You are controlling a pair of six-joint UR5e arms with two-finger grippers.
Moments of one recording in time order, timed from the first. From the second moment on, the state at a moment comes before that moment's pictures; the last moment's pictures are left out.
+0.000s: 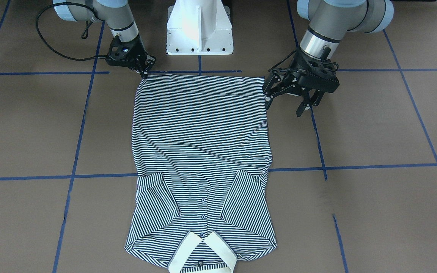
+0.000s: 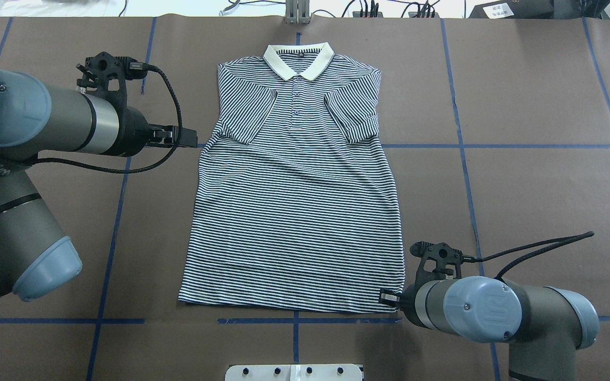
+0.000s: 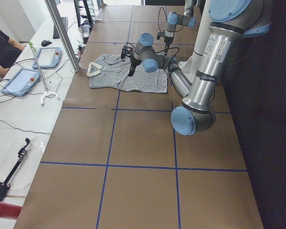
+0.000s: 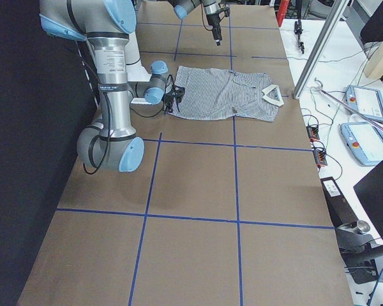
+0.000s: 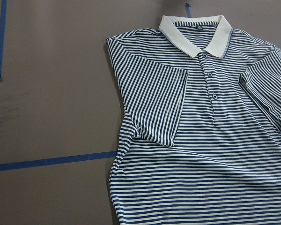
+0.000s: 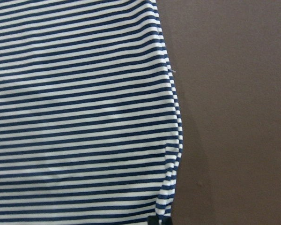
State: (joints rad) left arm -0.71 -1.93 -1.97 -1.89 -1.83 -1.11; right arm 0.20 -1.40 2.04 -1.33 1.62 1.67
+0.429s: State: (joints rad) left arm -0.51 -1.92 -1.97 -1.78 -1.73 -1.49; right arm 0.24 -1.40 2.11 -1.35 1.63 1.67
